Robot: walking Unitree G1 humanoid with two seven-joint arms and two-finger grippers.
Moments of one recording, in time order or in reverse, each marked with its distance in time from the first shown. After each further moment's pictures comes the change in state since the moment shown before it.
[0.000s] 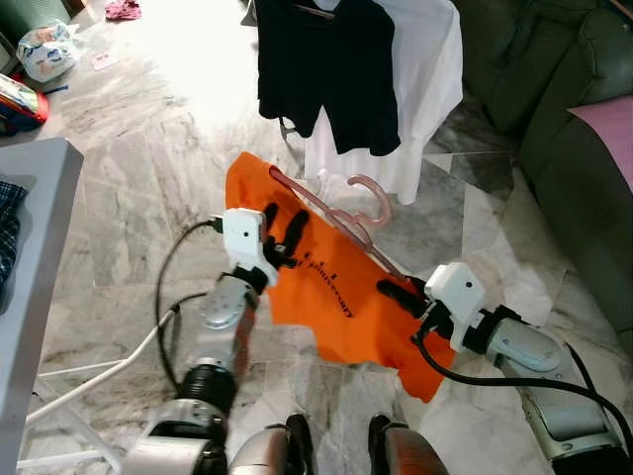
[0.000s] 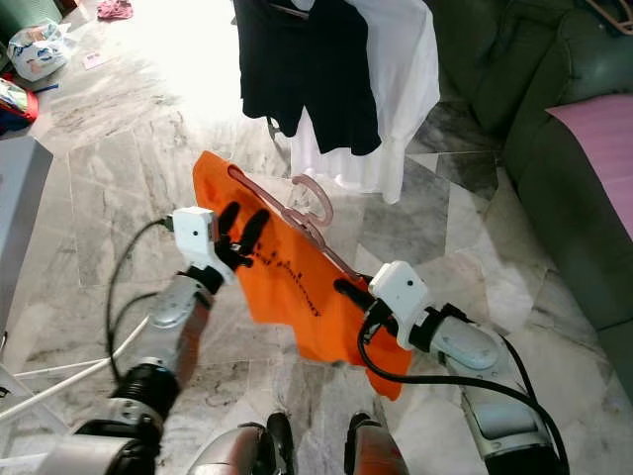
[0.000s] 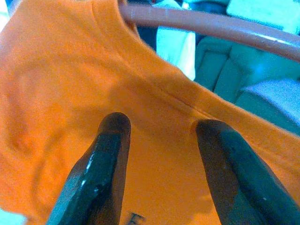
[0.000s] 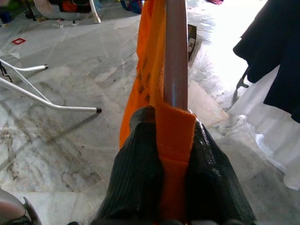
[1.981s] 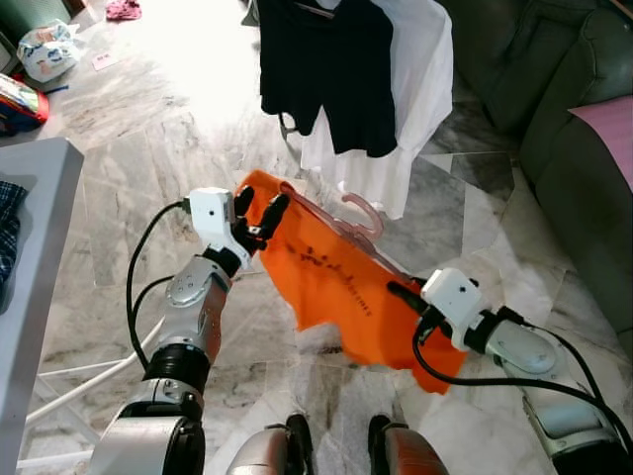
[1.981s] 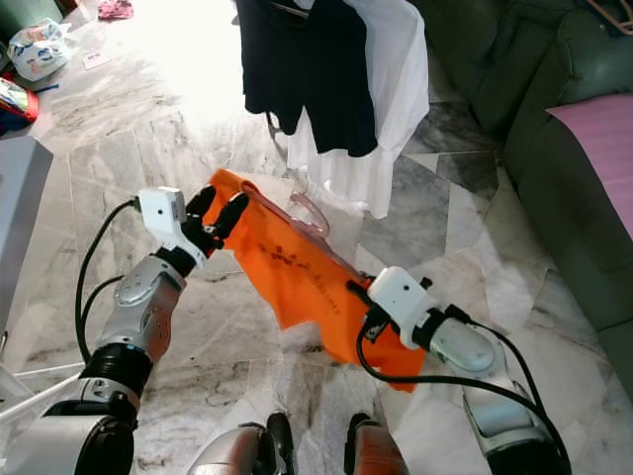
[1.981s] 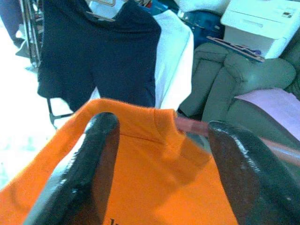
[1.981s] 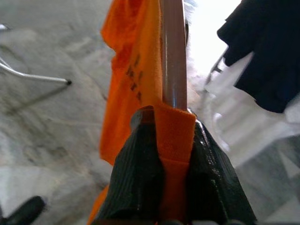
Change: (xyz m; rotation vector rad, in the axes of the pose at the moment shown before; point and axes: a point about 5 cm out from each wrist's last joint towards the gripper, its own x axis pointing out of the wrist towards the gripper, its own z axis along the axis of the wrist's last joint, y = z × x) left arm 0.003 0.038 0.030 0.022 -0.007 -0.046; right arm -0.001 -0.010 -0.016 -0.154 0.120 -0.110
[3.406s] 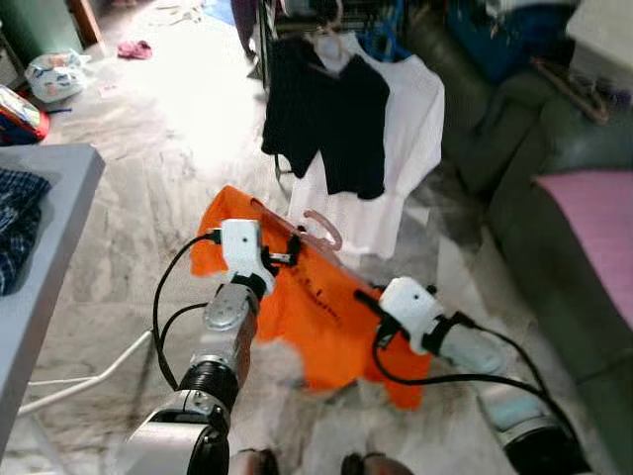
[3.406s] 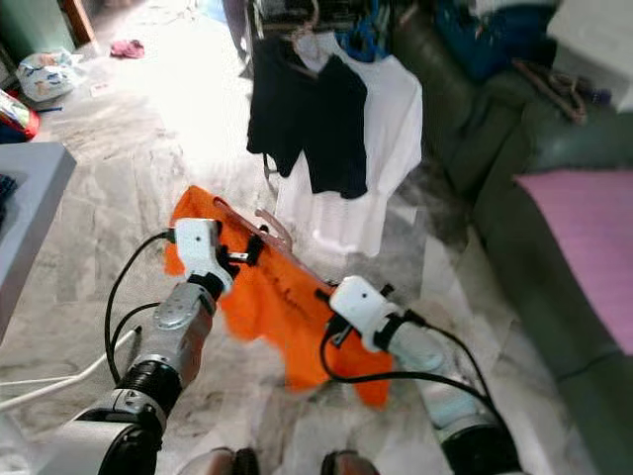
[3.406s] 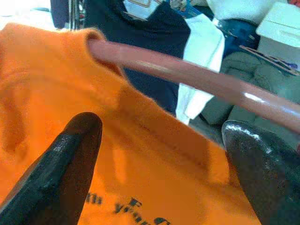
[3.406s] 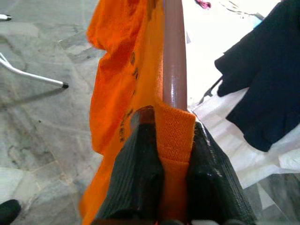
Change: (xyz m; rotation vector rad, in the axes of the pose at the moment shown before) left arm -0.008 -0.021 -0.049 0.032 0.157 0.205; right arm 0.038 0.039 -0.001 0.045 -0.037 0.087
